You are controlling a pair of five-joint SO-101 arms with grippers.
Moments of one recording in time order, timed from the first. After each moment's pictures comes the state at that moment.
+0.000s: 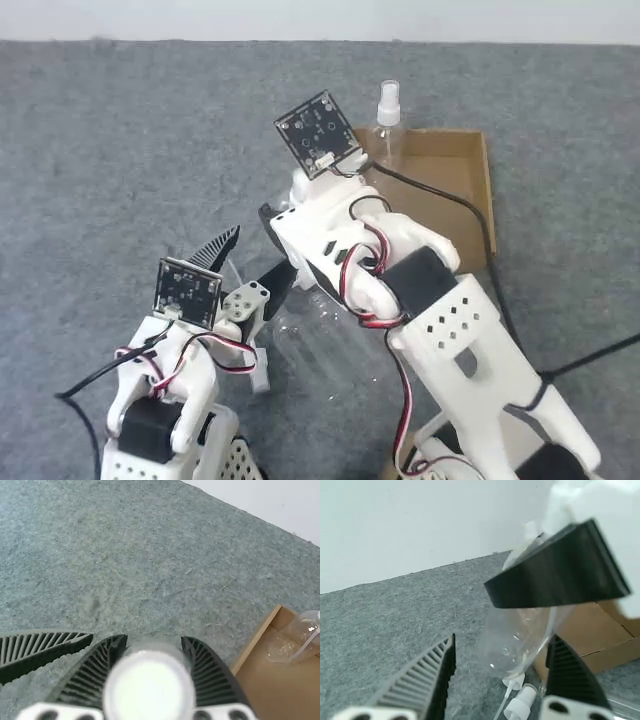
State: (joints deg) left arm 9.5 -102.2 78.2 56.1 -0.2; right arm -41.8 -31.7 19.6 56.0 -2.2
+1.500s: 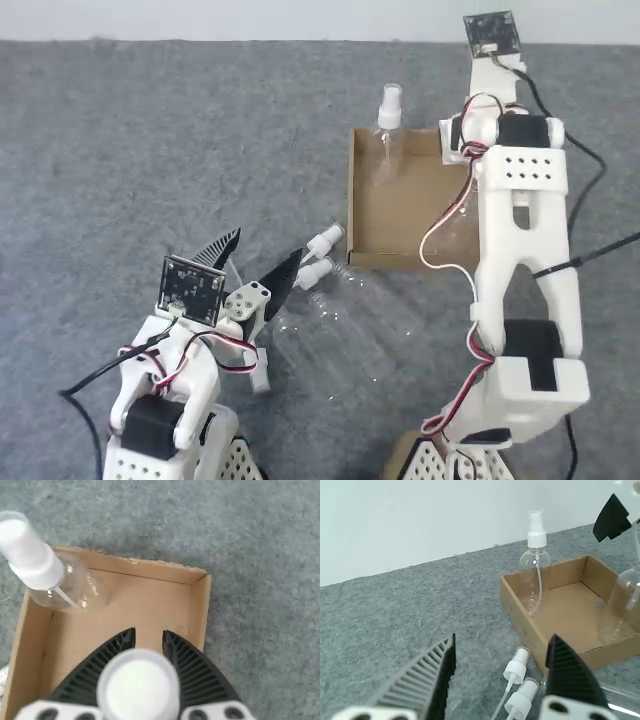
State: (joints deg) left arm 9.2 -102.5 80.0 56.1 -0.2; right arm -2.2 6.9 -11.4 66.5 7.4
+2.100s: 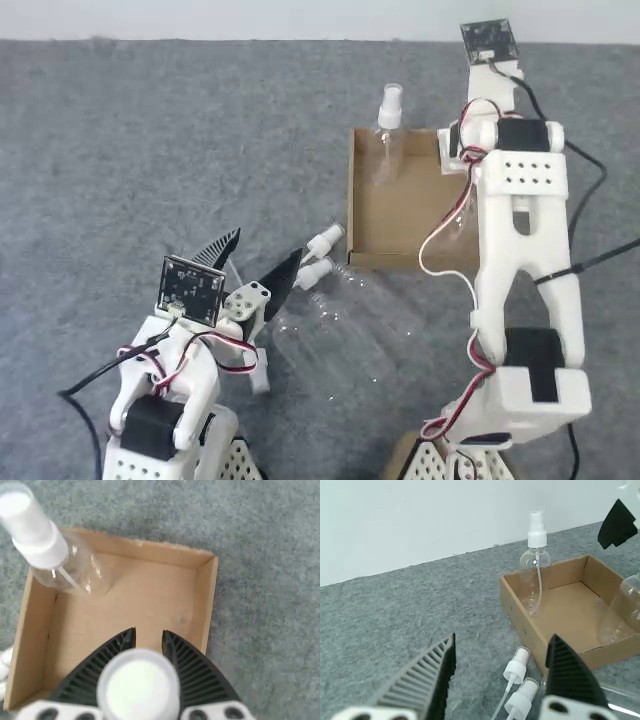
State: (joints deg) left arm 9.2 -102.5 80.0 56.1 -0.2; right arm -2.5 3.5 -6.7 69.5 7.4
